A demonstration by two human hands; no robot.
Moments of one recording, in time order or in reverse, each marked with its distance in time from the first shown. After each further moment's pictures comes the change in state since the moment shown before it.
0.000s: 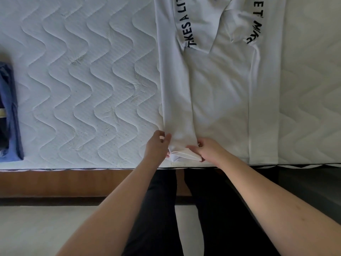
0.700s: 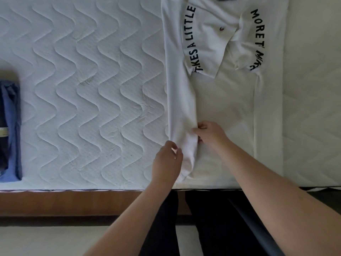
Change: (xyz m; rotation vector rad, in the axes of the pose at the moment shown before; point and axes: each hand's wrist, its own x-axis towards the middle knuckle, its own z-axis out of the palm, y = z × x) left_hand -0.022 0.048 -0.012 0.186 0.155 0.214; right_hand 0.059 -0.088 -0.032 0.072 0.260 -0.053
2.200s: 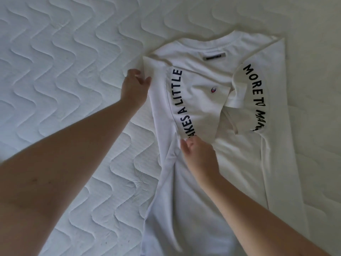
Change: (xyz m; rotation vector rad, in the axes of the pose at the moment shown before) left_hand 0.370 0.190 -0.136 0.003 0.211 0.243; right_hand 0.087 -0.129 -0.025 -0.277 0.388 -0.242
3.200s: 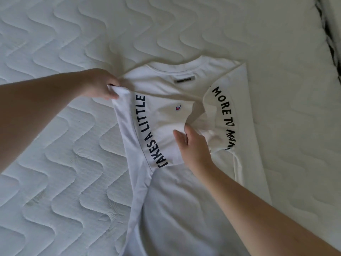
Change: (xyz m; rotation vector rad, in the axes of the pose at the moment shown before) left_hand 0.103 0.044 -0.048 0.780 -0.607 0.377; right_hand 0.071 0.009 -0.055 0.173 0.106 -0.118
